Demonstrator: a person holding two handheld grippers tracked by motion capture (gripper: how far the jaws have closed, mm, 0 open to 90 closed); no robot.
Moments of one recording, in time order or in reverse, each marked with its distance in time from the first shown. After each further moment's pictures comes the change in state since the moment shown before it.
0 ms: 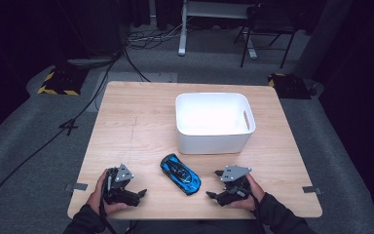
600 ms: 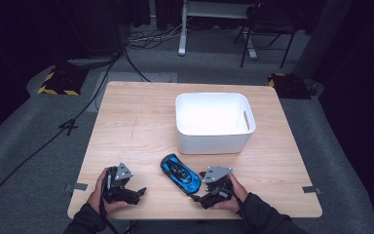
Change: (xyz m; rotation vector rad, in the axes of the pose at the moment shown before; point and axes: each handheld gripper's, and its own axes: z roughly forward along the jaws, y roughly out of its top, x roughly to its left) left arm 0.001 0.002 0.002 0.002 0.005 -0.006; right arm 0.022 0.028 0.033 0.015 0.049 -0.044
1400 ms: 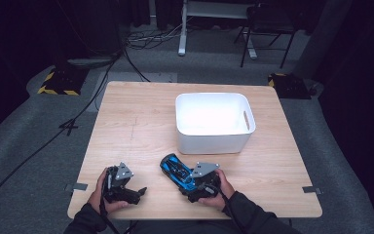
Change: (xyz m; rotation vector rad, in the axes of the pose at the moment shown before) left arm -0.001 0.001 0.001 0.001 0.000 0.000; right arm 0.008 0.026 0.025 -0.012 -0.053 0.086
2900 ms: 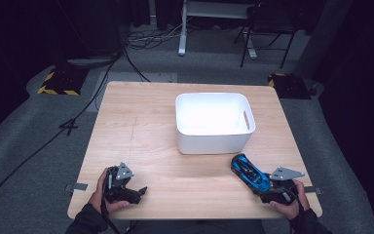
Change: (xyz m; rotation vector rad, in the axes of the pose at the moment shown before) left arm -0.001 0.001 0.000 -0.002 0.020 -0.007; right arm -0.086 -0.135 -0.157 0.045 -0.270 0.222
